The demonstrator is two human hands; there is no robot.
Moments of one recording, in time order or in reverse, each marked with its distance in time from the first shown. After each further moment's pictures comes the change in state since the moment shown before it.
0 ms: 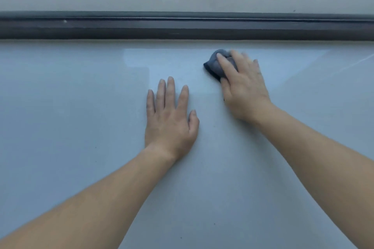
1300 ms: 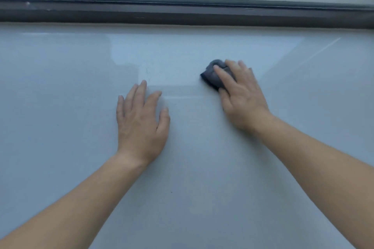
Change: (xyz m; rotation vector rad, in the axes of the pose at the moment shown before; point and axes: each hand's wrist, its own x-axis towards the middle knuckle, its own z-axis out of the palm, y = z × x) left_hand -0.059 0.044 -0.014 -0.288 0.072 -0.096; right_hand -0.088 0.075 -0.017 0.054 -0.002 -0.030
